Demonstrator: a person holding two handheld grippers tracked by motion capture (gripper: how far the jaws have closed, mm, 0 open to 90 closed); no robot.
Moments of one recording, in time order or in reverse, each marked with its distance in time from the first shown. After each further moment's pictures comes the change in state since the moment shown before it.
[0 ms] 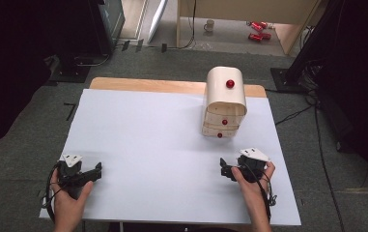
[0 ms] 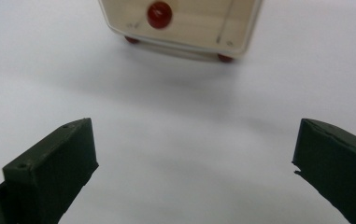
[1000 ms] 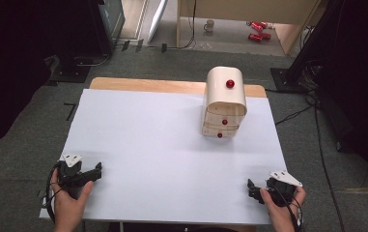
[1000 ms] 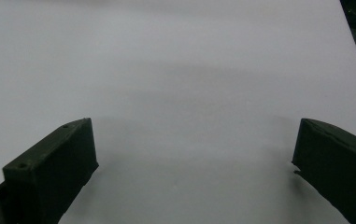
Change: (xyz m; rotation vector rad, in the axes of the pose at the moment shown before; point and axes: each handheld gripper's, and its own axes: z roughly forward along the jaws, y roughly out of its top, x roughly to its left) left arm 0.000 0.000 0.000 0.000 0.000 0.001; right arm -0.063 -0.063 -0.044 0.089 -0.119 0.053
